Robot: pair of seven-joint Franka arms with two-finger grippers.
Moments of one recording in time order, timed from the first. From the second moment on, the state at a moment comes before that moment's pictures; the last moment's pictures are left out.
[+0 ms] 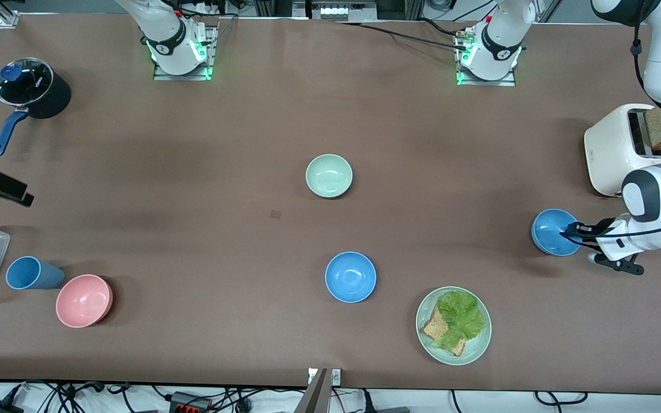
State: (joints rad) left arm 0.33 0.70 -0.05 -1.63 0.03 2.14 0.51; right arm -0.04 0.29 -0.02 -1.25 0.01 1.58 0.03
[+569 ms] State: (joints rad) left arm 0.33 0.69 -0.08 -1.63 0.03 2.12 0.52; right arm -0.04 0.09 -0.02 -1.58 -0.01 1.71 0.02
